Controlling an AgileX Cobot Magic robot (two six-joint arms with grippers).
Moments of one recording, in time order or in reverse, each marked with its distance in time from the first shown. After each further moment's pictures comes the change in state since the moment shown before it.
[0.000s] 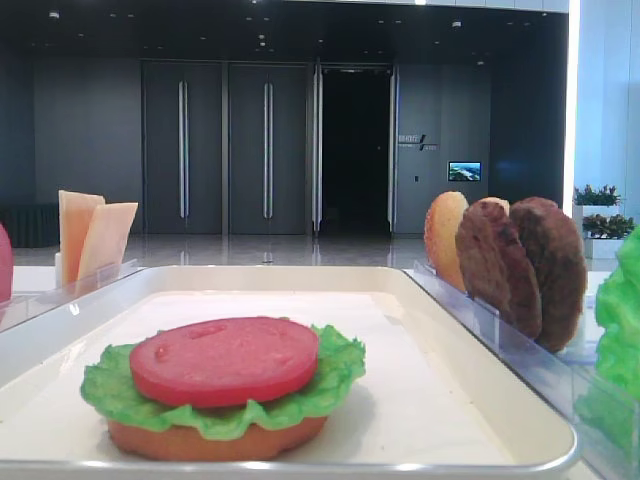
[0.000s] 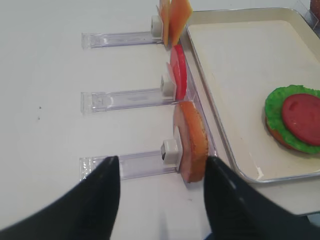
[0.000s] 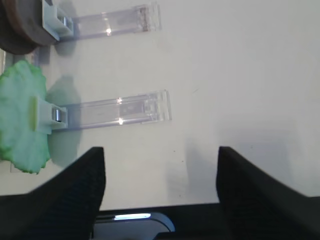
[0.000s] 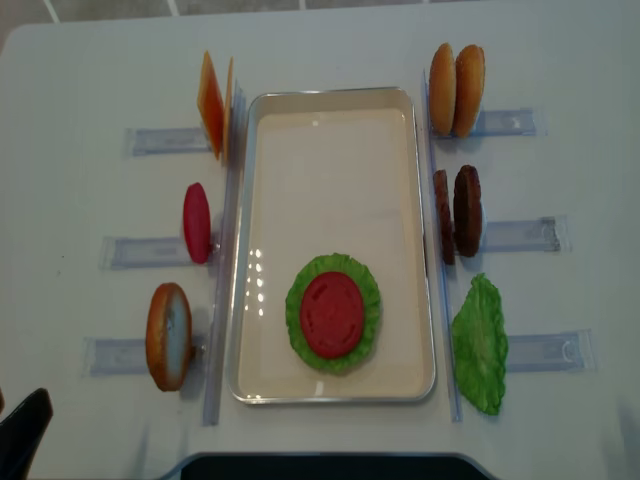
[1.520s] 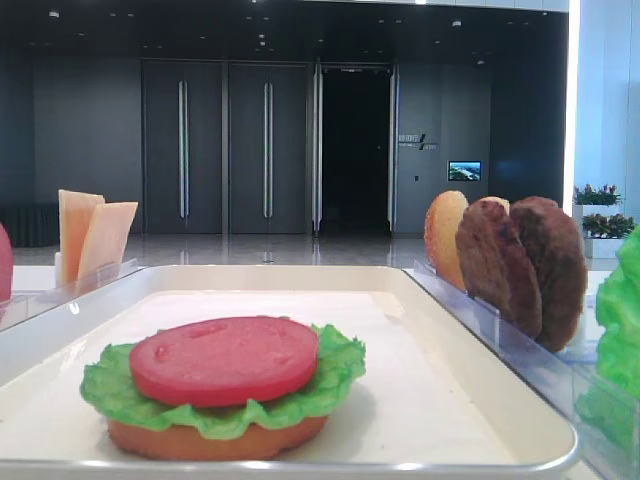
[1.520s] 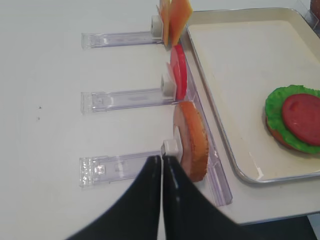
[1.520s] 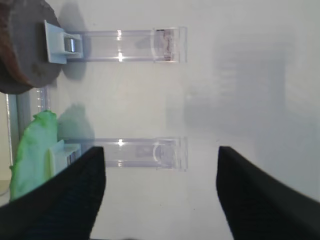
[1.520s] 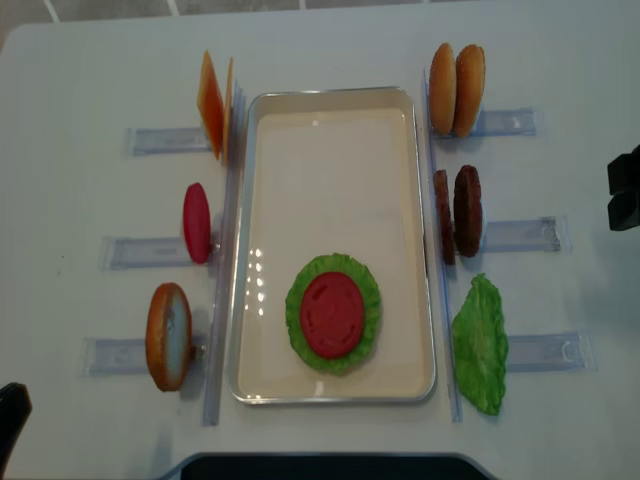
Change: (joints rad) left arm 0.000 0.000 0.000 0.000 0.000 0.000; right arm 0.081 0.790 -0.404 0.016 -0.039 -0.042
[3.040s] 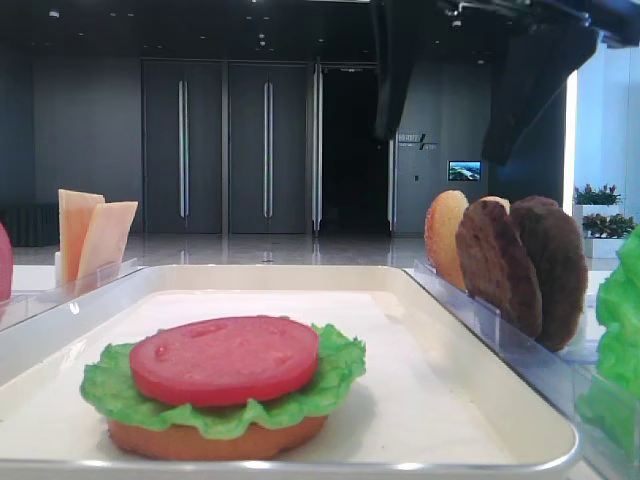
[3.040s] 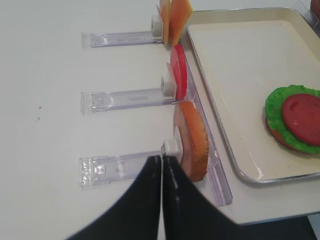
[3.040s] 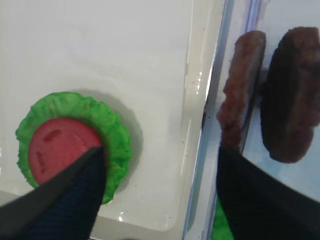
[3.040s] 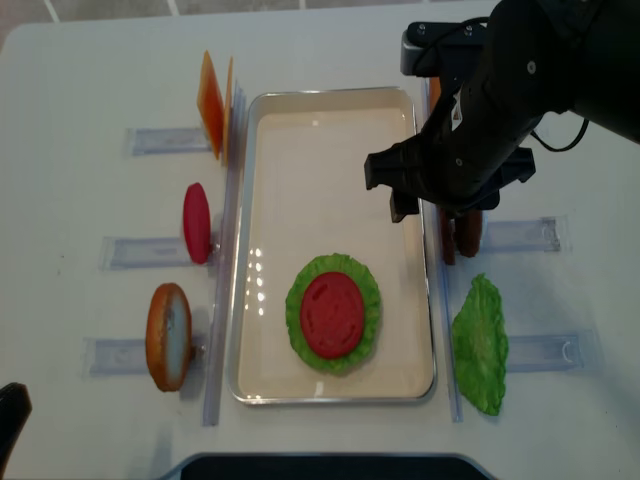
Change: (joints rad) left arm 0.000 0.000 0.000 0.000 0.000 -0.001; right arm 0.602 0.435 -0.237 -0.027 -0.218 0.470
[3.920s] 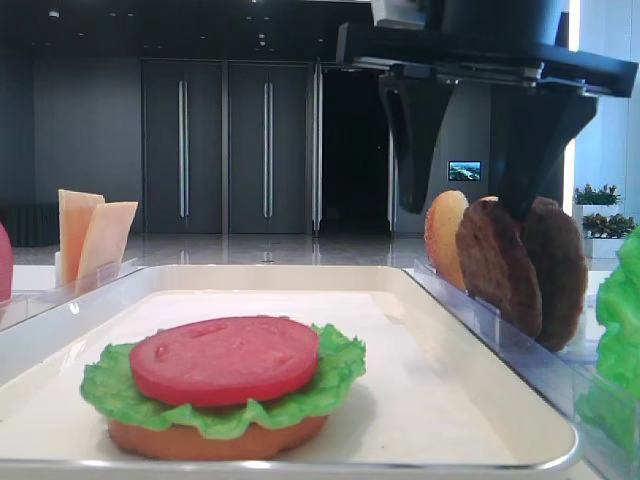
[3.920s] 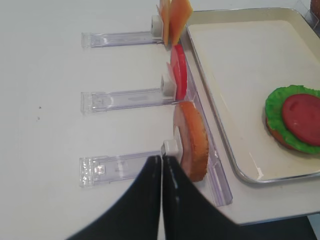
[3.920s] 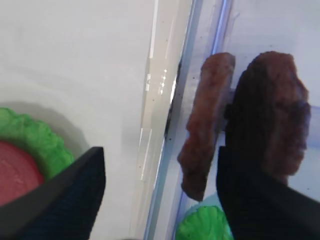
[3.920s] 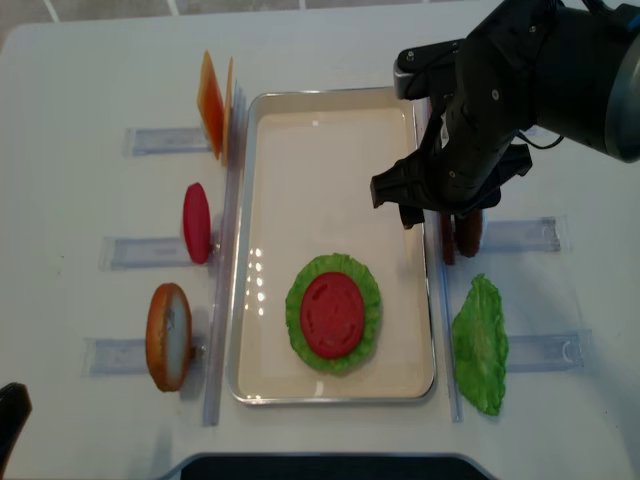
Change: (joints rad) left arm 0.000 0.000 0.000 0.000 0.000 0.000; right arm 0.000 0.094 0.000 -0.123 -0.024 -0.001
